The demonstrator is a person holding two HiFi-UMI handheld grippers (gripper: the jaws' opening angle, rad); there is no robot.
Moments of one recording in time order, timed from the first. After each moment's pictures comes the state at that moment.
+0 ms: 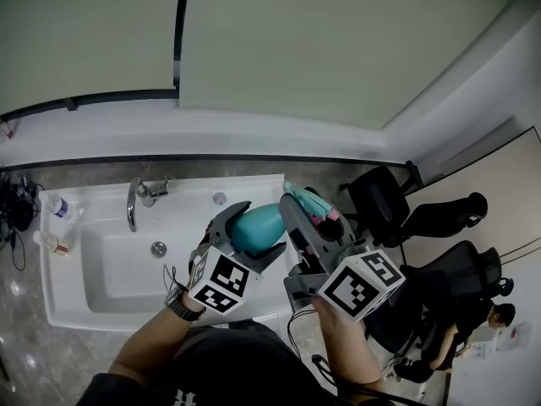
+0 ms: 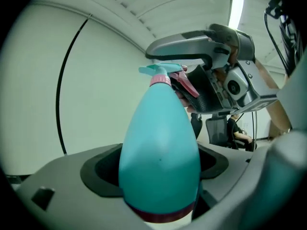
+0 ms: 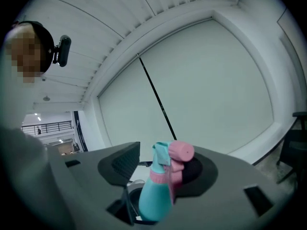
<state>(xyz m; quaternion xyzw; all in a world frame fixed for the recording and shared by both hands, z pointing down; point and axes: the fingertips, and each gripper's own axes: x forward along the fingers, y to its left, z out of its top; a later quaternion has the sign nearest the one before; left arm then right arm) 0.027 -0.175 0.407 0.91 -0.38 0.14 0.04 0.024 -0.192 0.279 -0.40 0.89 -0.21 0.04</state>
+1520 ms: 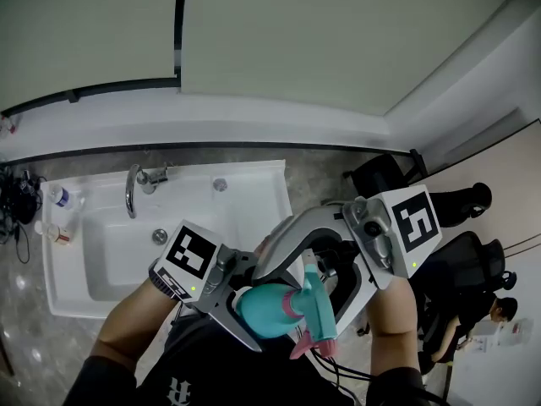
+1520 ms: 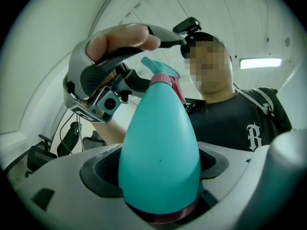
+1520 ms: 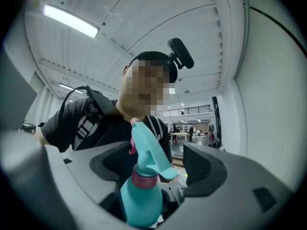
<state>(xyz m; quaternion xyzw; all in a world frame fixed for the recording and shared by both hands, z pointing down) 0.060 0.027 0.298 0.93 0.32 -0.08 0.15 -0.001 0.004 0.185 0.43 0.90 0.01 0.04</state>
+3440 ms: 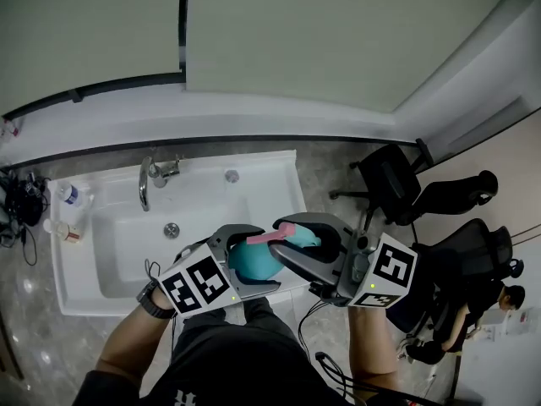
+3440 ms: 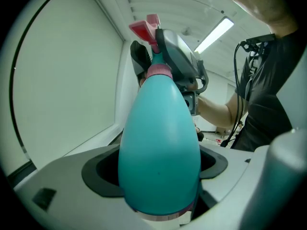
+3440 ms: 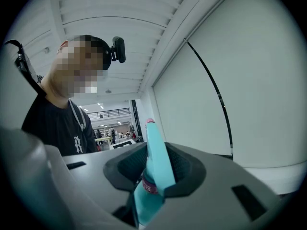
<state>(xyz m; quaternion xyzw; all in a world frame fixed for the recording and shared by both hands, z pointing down) 0.021 -0.049 0.416 0.97 -0.12 0.20 0.09 -0.028 -0.074 0.288 -0.08 0.99 -0.12 0.00</state>
